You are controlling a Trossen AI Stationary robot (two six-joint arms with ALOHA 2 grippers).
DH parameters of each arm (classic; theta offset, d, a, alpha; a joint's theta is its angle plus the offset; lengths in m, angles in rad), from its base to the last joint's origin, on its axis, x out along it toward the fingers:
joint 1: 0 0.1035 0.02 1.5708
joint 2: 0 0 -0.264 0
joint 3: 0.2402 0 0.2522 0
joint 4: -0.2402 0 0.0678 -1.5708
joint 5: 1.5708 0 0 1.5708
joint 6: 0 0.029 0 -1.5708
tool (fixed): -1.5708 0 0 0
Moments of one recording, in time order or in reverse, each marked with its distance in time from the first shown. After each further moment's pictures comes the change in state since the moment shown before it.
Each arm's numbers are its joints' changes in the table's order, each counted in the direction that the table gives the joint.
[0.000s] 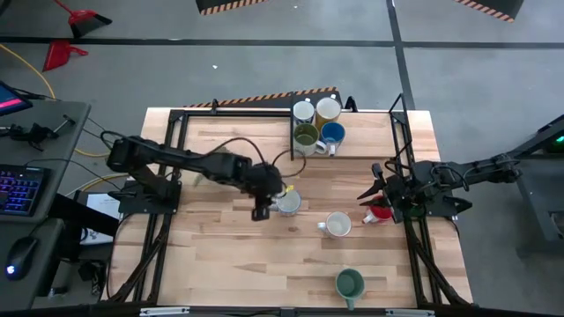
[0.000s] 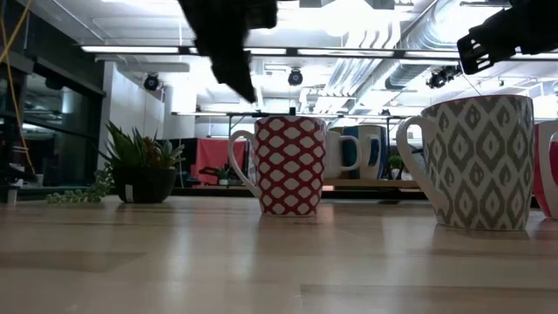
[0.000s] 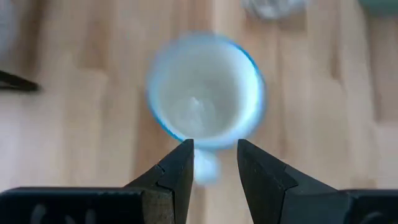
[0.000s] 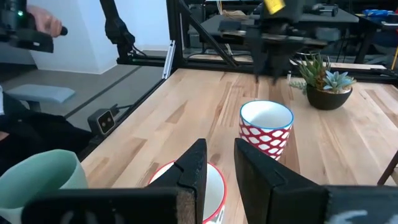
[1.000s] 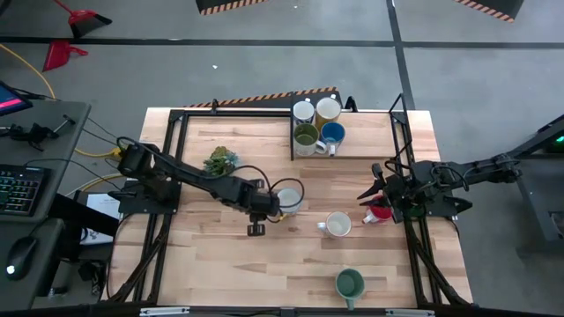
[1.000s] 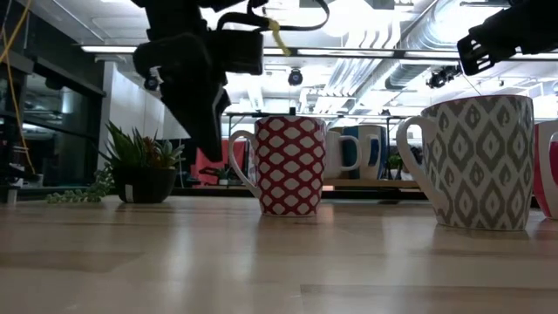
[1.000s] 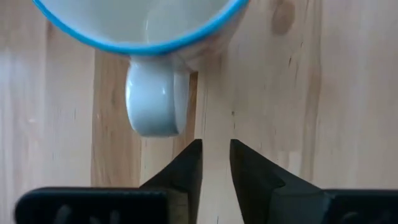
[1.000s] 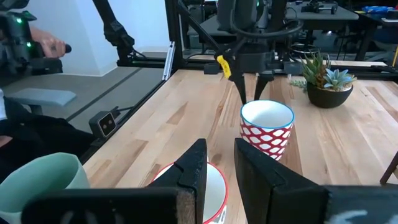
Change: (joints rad) left arm -0.128 -0.118 -0.106 0.011 0.142 -0.098; right arm 0.000 0.000 0.000 0.002 -0.001 0.020
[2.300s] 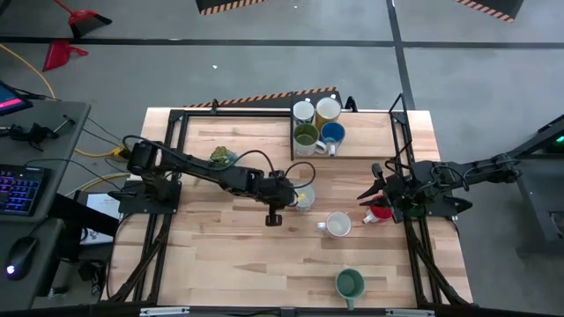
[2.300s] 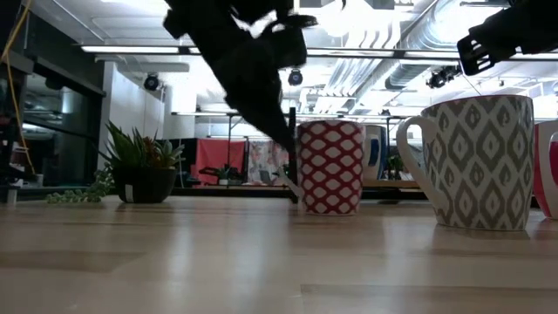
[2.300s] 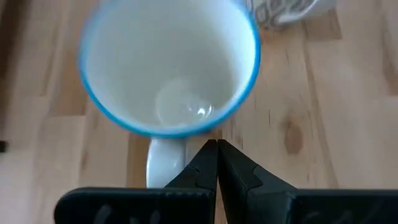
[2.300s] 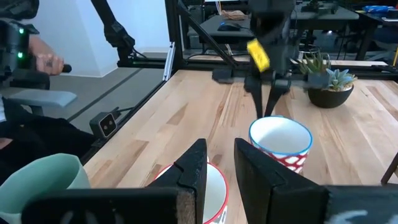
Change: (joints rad) left arm 0.111 -0.052 0.002 0.363 -0.076 0.203; right arm 0.000 0.001 0.000 0.001 0.001 0.004
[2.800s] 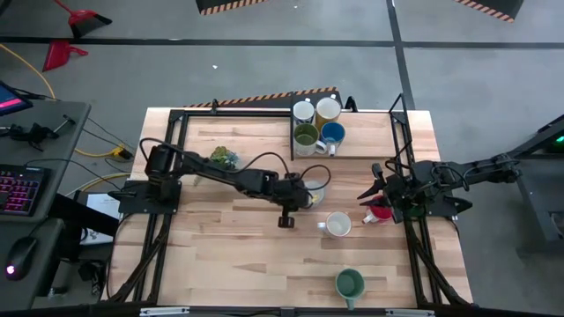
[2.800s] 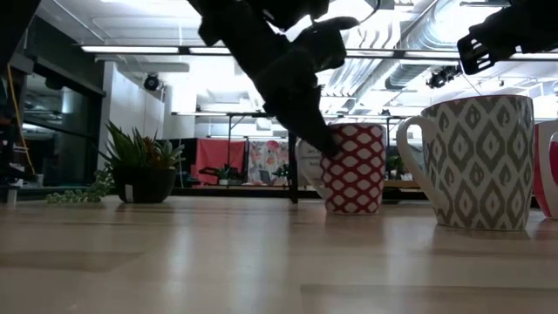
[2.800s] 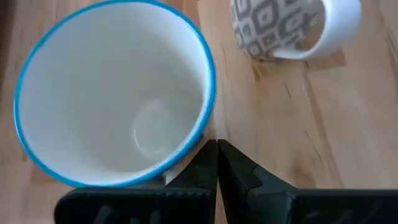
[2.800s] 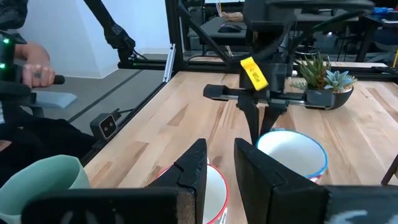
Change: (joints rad) left arm 0.010 -0.160 0.176 0.017 -0.016 0.105; right arm 0.000 0.001 0.000 0.004 0.000 0.000
